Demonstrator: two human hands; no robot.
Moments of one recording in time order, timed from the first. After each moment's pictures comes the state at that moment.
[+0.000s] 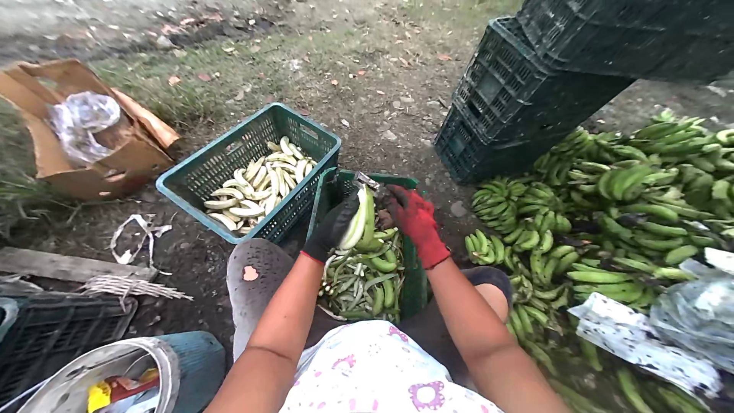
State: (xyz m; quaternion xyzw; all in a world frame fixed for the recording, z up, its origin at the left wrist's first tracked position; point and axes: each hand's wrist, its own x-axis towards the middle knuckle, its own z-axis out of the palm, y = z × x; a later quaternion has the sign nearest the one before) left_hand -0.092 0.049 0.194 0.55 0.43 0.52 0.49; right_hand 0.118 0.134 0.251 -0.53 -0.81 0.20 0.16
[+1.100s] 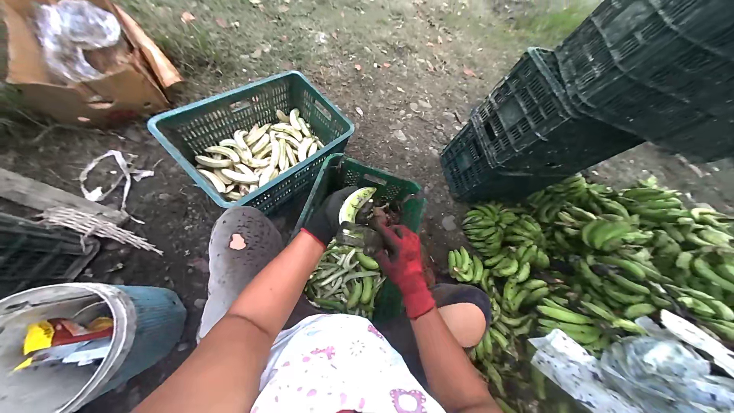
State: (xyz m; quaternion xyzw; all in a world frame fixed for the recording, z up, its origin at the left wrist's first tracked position) left_hand -0.077 0.069 0.188 0.15 0.29 0.61 0.72; right_hand 0.142 0.077 0.204 -0.40 -0.89 0.17 0.14
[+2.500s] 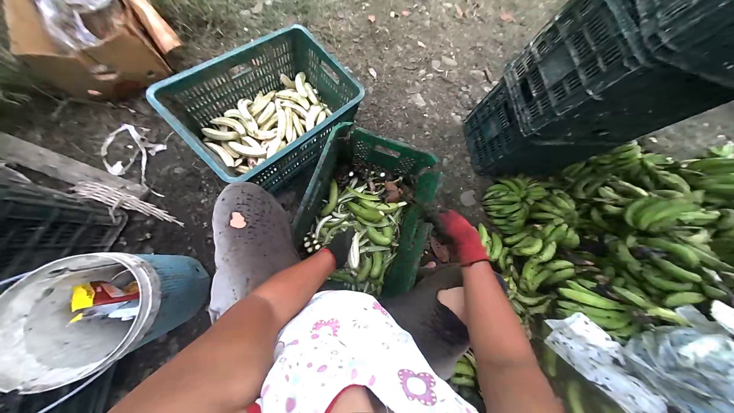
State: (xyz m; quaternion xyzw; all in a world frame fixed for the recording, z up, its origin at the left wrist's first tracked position) left_hand -0.015 -0.011 0.050 0.46 0.72 0.13 0.50; right_hand 0.225 0.178 0.170 -0.64 -0.68 0.35 -0.12
